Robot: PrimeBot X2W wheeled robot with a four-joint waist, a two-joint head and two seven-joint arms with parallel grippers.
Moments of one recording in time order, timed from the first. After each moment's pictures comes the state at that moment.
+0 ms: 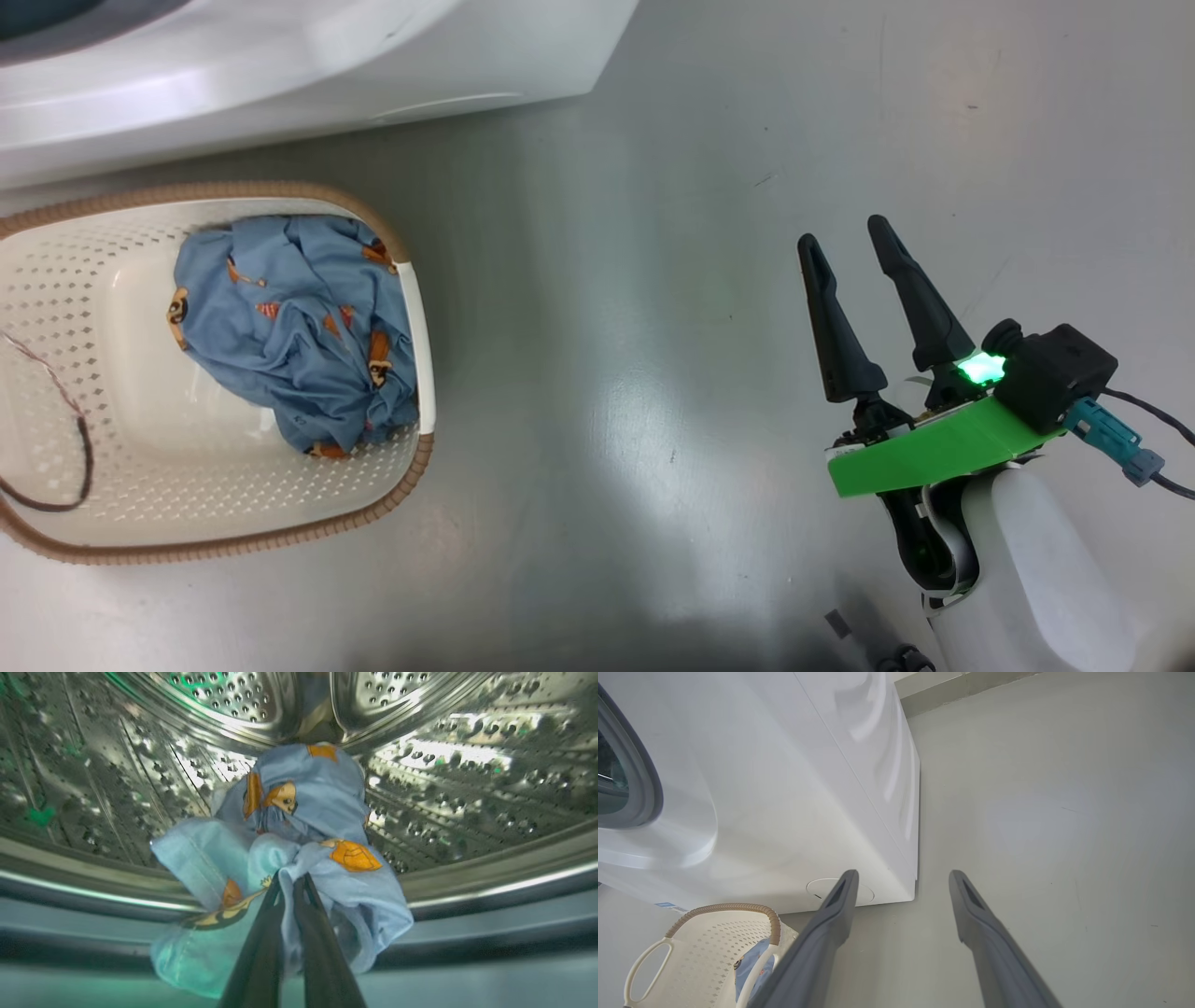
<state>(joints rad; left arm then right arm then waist) -1.08 0.37 -0.06 0.35 -0.47 0.06 0.43 -0.39 -0.06 0.16 0.14 0.37 0.13 -0.26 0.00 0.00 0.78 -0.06</state>
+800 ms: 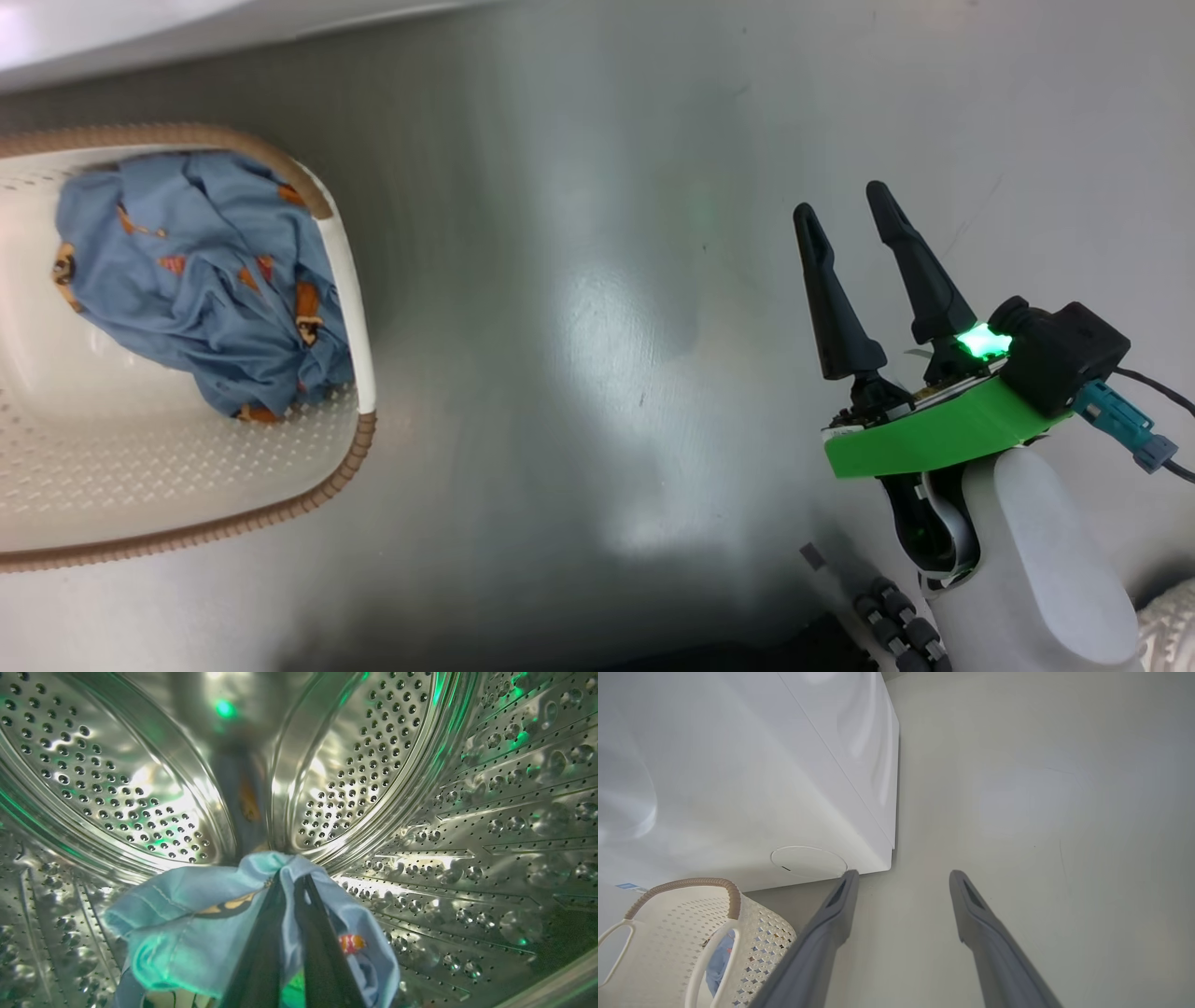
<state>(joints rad) -1.38 0.43 -0.08 0.41 -0.56 -0.12 0.07 -0.42 -0.06 0.17 0.10 0.37 0.13 -0.26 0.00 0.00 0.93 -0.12</state>
